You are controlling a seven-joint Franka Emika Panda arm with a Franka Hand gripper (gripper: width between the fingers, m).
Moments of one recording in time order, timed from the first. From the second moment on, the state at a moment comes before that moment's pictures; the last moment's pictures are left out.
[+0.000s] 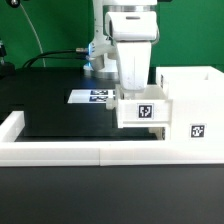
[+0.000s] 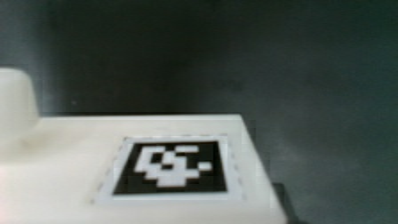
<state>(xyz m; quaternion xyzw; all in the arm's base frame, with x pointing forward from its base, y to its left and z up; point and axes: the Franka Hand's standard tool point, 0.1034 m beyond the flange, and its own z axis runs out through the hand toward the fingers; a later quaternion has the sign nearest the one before) 0.537 0.000 0.053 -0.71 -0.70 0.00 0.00</state>
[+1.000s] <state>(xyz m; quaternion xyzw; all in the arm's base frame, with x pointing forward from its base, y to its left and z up) 0.538 0.014 0.054 -0.71 -0.71 0.00 0.00</state>
